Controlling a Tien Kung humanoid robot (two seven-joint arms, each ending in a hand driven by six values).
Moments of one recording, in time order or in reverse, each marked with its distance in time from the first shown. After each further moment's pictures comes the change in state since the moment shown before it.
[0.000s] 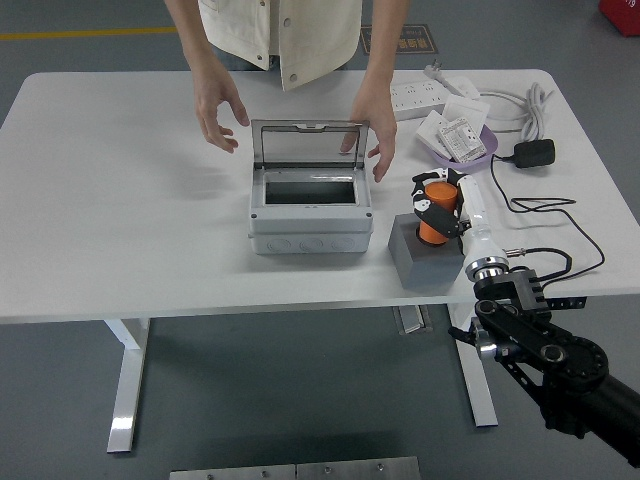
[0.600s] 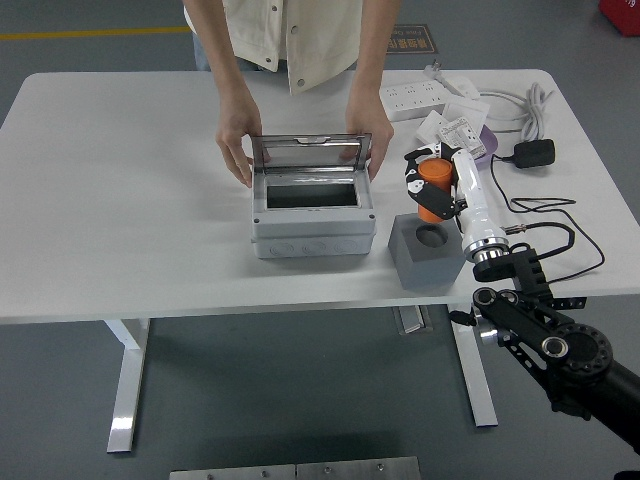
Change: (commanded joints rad) left arm 0.002 0.002 -0.004 0.000 0.007 0.000 0.002; right arm 0.028 -0.025 -0.005 0.081 -0.150 -0.017 -0.051
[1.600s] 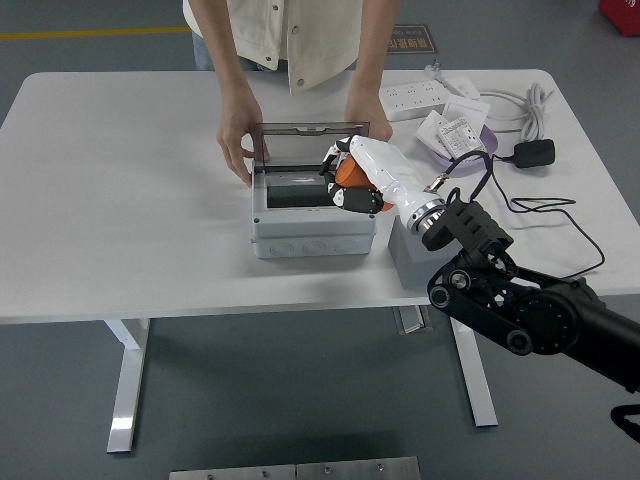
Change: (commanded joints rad) left arm -0.005 0.013 -0.008 0.000 -0.009 -0.004 0.006; right arm 0.311 -0.004 -0.306 0.010 -0.549 0.186 -0.386
